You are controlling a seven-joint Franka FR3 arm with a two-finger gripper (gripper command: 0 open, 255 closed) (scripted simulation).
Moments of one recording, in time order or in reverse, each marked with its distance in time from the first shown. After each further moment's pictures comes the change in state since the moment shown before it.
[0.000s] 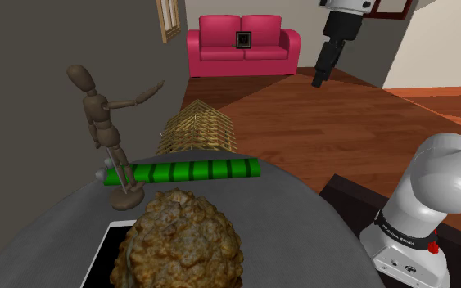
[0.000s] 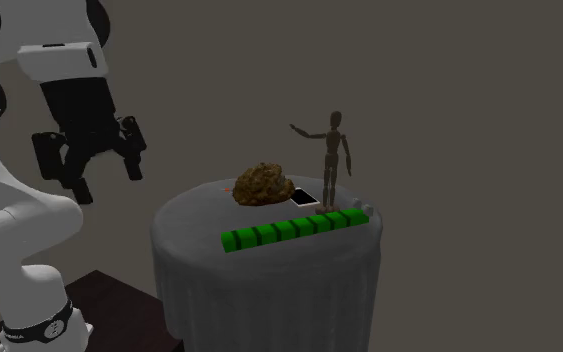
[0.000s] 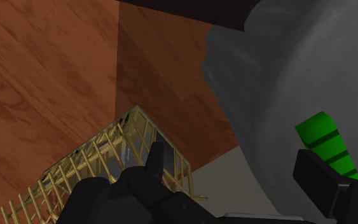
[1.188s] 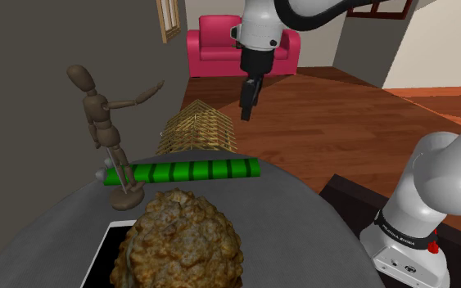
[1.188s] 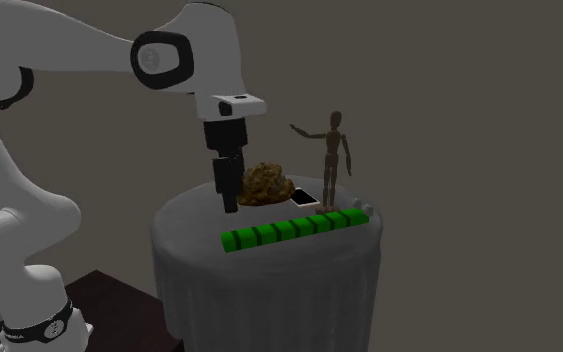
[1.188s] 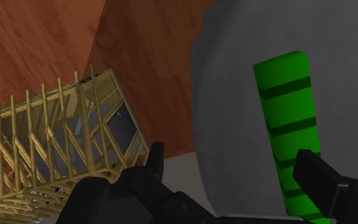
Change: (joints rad) arm 0.110 0.449 0.265 0.184 -0.019 0.250 0.057
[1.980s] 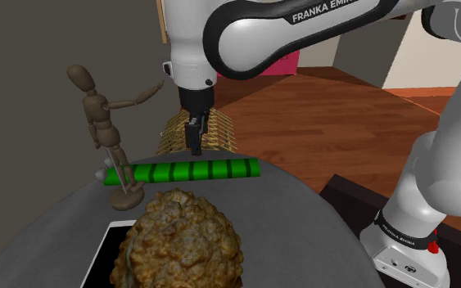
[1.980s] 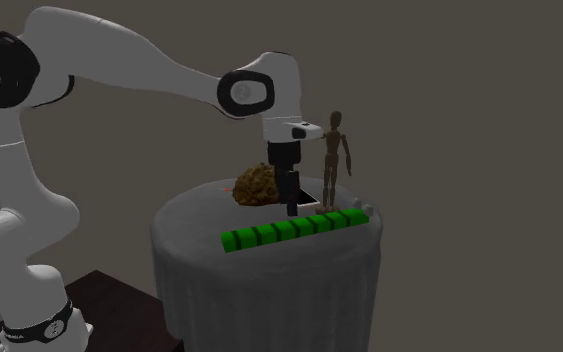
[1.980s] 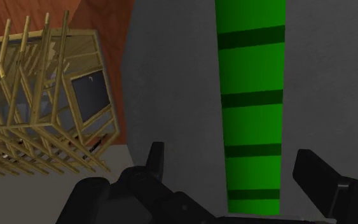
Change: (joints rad) arm 0.082 0.407 0.177 0.273 -0.197 0.066 0.110
